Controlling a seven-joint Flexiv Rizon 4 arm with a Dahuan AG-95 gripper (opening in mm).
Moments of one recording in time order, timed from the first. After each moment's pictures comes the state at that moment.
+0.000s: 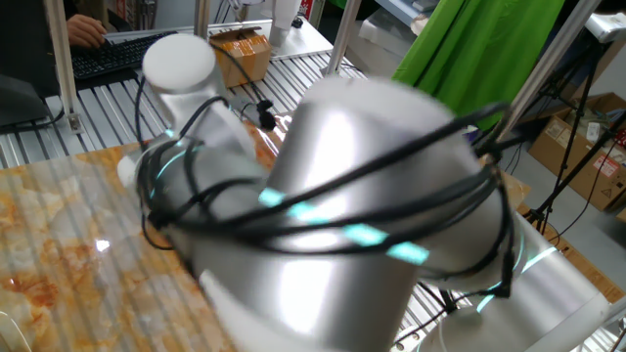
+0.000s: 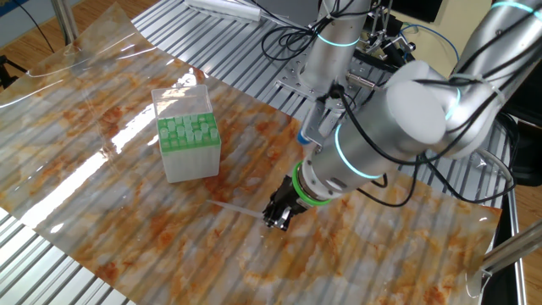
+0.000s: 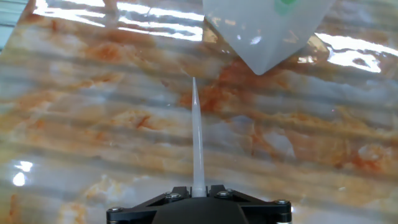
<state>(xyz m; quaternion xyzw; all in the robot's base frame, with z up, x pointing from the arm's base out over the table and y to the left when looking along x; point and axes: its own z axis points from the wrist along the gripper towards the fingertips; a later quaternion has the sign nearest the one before) 0.531 0.096 0.025 0.60 0.78 -0.10 0.14</state>
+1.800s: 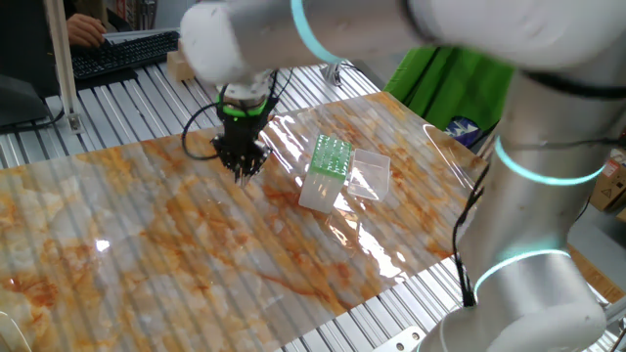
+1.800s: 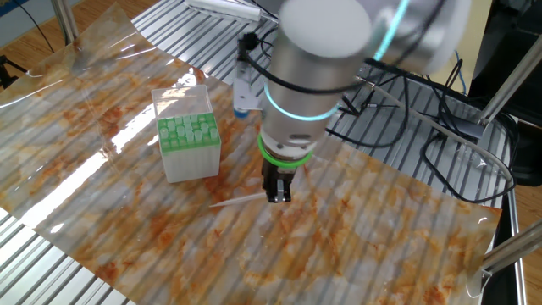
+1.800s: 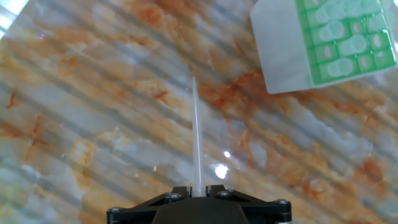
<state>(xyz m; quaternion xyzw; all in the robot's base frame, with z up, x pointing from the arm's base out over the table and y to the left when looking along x) 0.525 0.090 0.111 0.46 0.89 -0.04 -0.03</state>
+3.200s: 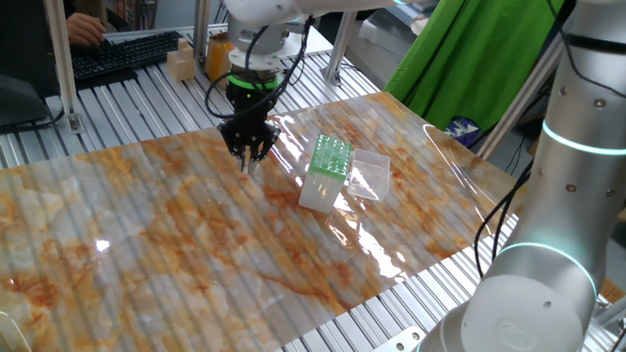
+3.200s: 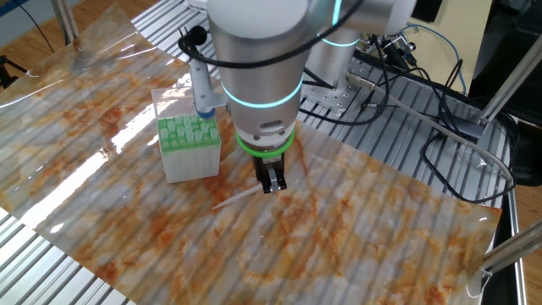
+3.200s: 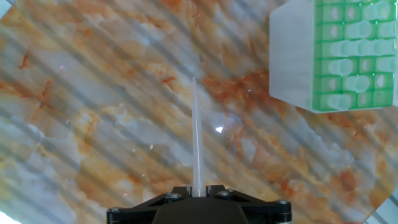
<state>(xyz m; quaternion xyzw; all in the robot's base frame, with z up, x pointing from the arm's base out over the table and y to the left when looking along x) 0.523 0.080 0.138 0.38 0.92 -0.02 -0.10</state>
